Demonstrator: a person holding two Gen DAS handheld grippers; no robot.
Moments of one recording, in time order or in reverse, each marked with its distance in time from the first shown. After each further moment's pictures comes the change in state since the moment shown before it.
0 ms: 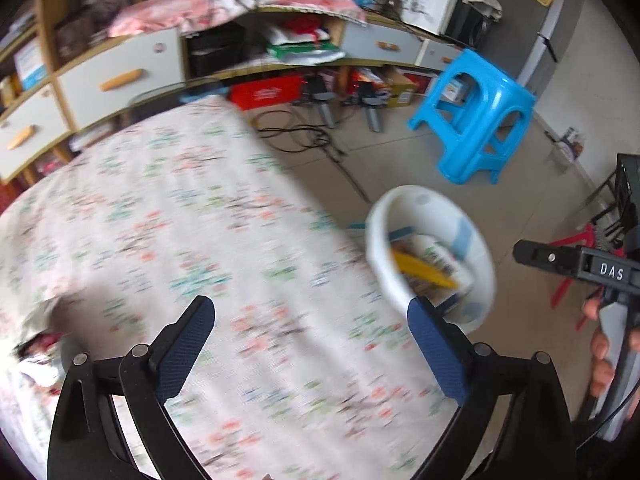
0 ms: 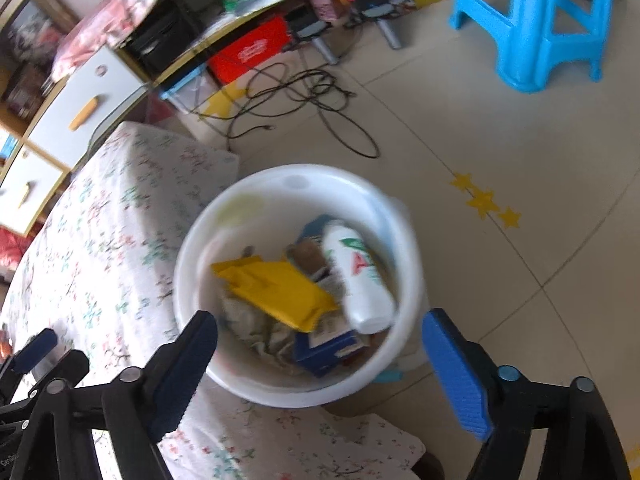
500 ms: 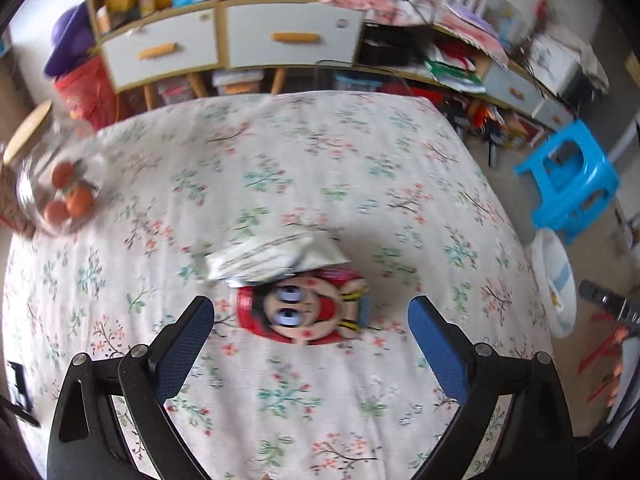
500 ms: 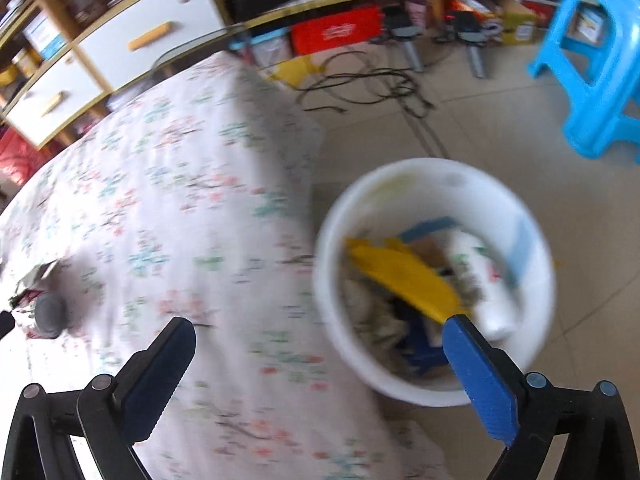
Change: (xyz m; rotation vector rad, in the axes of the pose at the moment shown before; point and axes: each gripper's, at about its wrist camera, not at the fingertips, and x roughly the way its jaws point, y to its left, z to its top) left arm -0.063 0.207 -0.054 -0.336 0.022 0.188; right arm 0.029 0.128 -0.023 -0.238 0.023 -0.012
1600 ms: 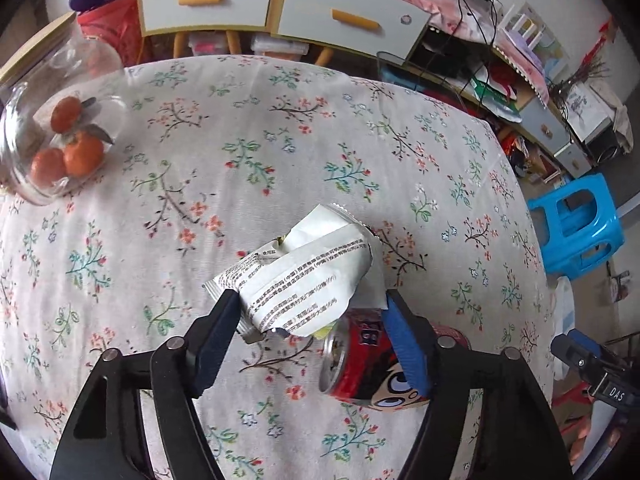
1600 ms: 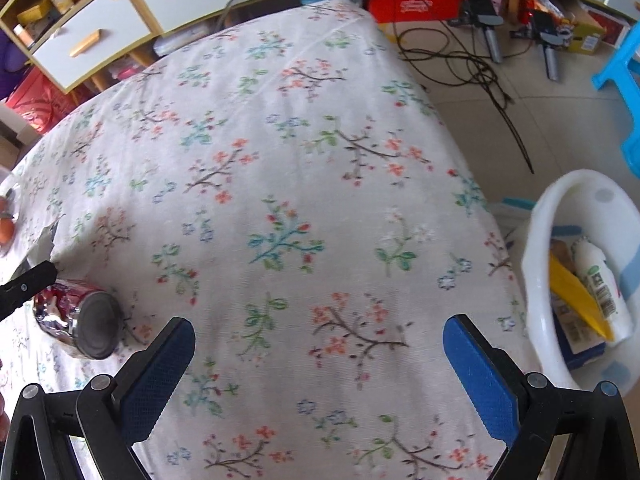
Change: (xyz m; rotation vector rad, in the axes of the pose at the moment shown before) left arm 0.045 0.069 0.018 -0.166 0.060 -0.029; right arm 0.051 0.116 0.004 -0.104 0.089 0.032
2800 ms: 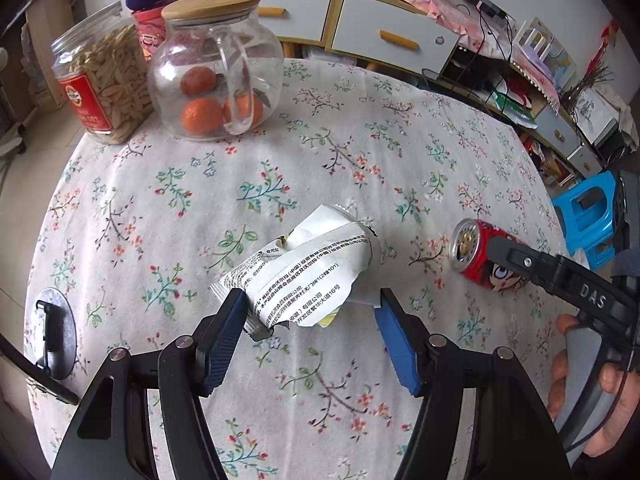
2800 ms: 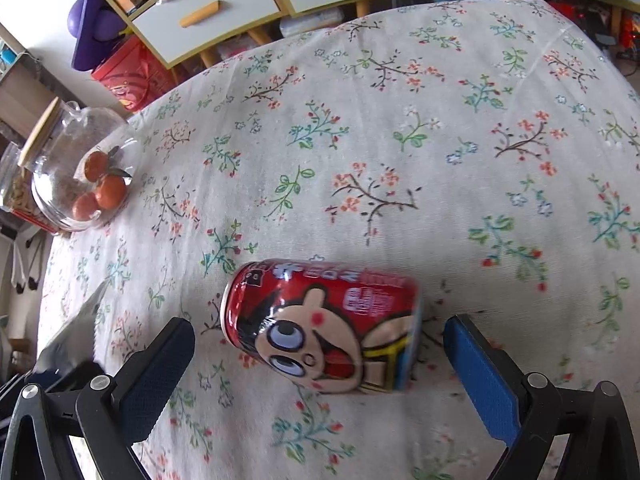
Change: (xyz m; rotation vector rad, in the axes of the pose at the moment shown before) left arm -0.075 0.108 -0.073 -0.006 -0.058 0.082; right arm 0.050 0.171 -0.029 -0.062 -0.055 0.192
